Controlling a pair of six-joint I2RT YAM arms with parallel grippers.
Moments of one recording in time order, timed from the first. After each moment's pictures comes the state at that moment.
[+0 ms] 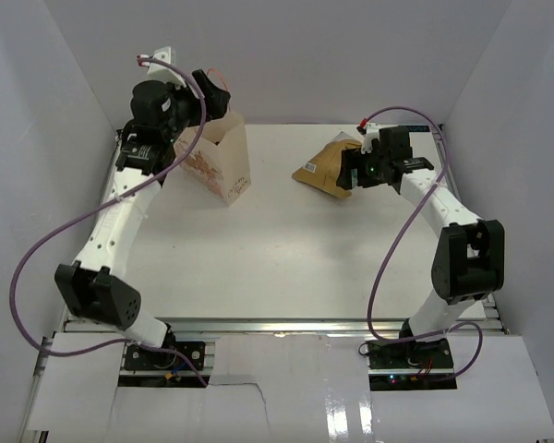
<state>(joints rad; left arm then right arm) -0.23 1.57 1.70 -0.20 0.07 -0.40 0.20 1.65 1.32 -0.41 -0.33 -0.02</state>
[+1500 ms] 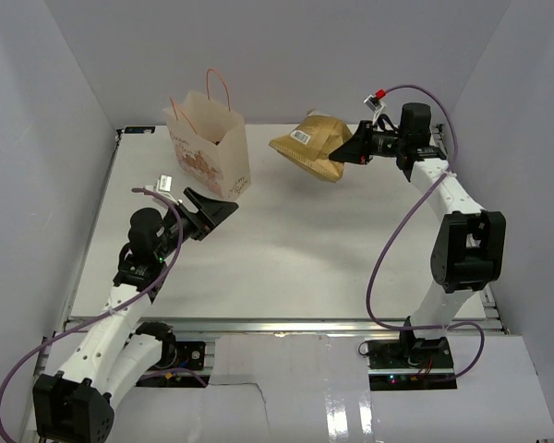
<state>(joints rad) -0.24 0.79 0.56 0.12 0.41 -1.00 0.09 1.77 1.46 -0.12 -1.10 0.27</state>
